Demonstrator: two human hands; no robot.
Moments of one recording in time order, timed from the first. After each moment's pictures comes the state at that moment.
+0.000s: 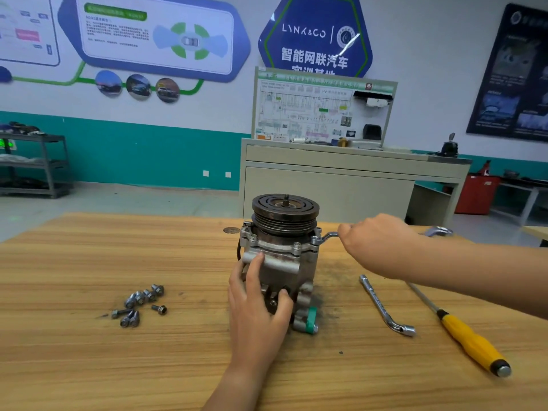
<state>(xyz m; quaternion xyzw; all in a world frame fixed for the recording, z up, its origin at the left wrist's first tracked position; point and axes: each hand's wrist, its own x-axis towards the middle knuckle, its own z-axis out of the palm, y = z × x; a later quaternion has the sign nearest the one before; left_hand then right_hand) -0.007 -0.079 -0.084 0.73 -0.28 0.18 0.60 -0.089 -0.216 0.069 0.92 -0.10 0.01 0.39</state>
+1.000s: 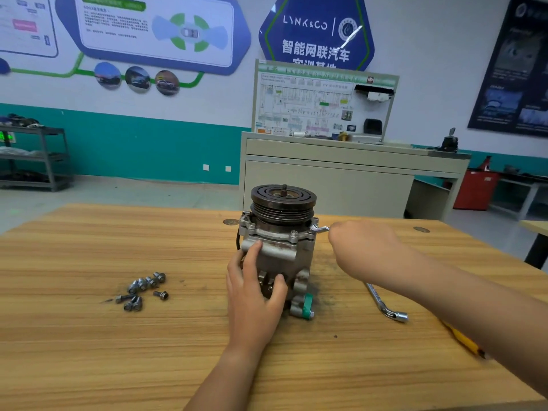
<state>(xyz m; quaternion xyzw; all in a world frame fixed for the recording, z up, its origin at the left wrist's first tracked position) -0.005 -0.078 -0.087 0.72 -0.30 0.19 0.60 -0.098 -0.175 0.061 0.95 -0.20 0.04 0.23</state>
